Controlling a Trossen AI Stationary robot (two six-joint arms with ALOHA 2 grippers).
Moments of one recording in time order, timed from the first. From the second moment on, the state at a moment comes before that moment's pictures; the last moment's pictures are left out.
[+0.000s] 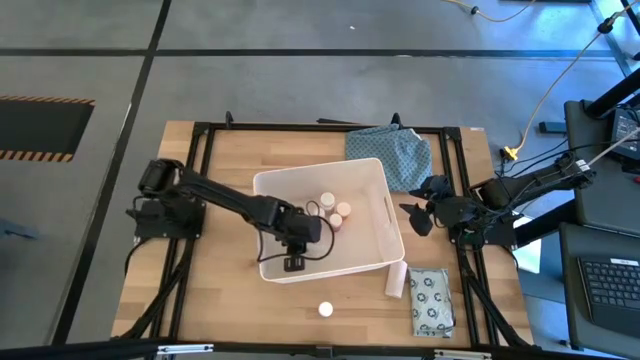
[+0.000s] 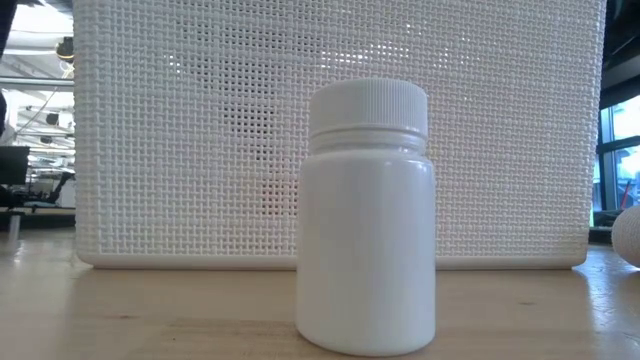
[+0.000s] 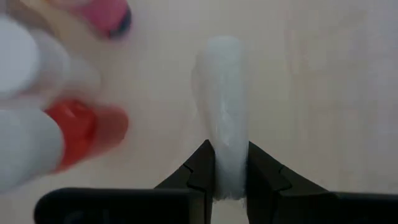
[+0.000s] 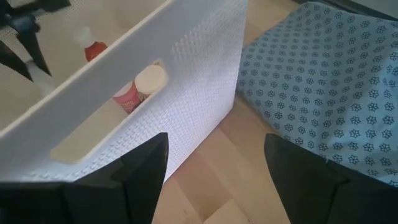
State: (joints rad) left arm -0.20 1.76 1.25 -0.64 0.03 -0.31; right arm 0.34 0.75 0.66 -0.78 0.61 0.85
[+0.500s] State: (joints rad) left arm -0.19 1.82 1.25 -0.71 0.08 -0.31; right arm 0.34 0.75 0.66 -0.78 0.61 0.85
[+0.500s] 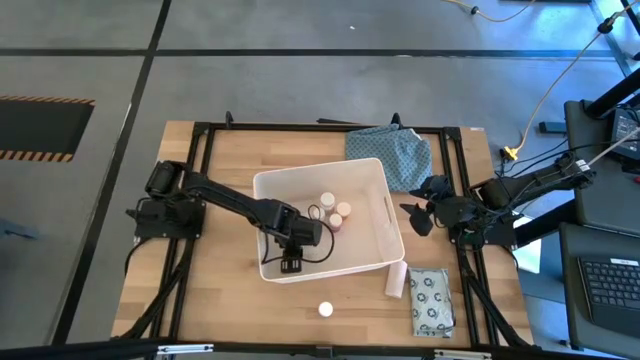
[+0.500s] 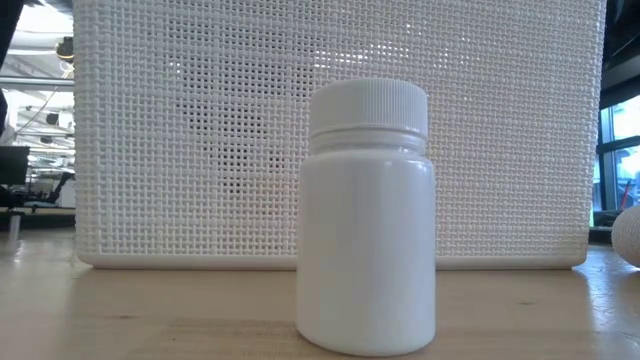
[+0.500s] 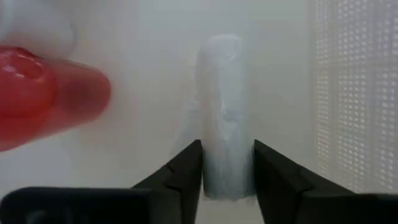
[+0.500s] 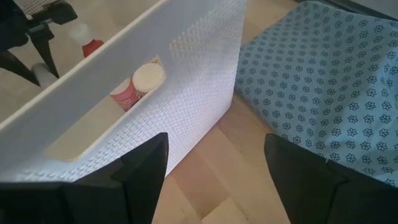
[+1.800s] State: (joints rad) left arm -0.18 1.21 1.57 -1.57 -0.78 -0.58; right arm 0.34 0.75 0.66 -0.79 0.60 0.86
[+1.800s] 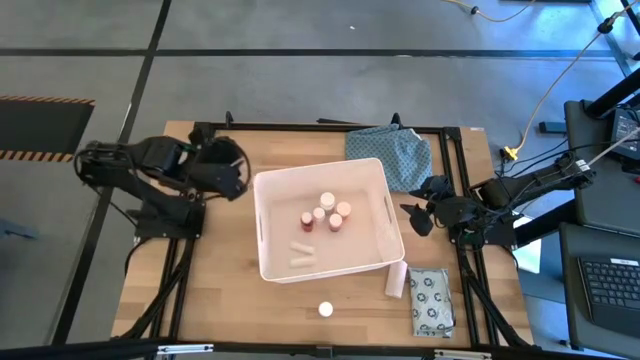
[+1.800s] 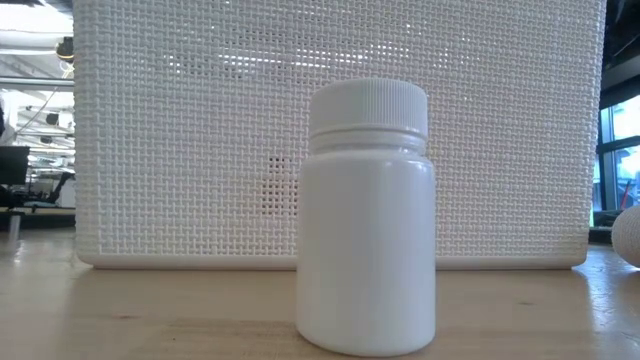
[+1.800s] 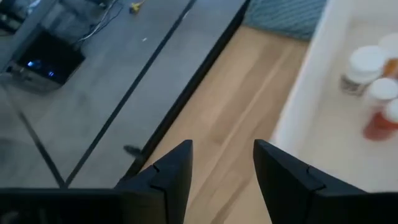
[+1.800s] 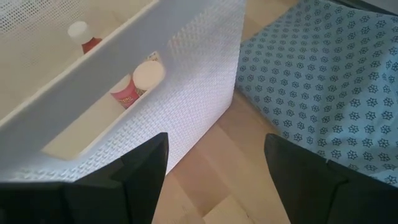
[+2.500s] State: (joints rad) left arm 0.21 0.81 0.76 -0.84 -0.39 -0.18; right arm 0.34 0.75 0.66 -0.76 0.60 0.89
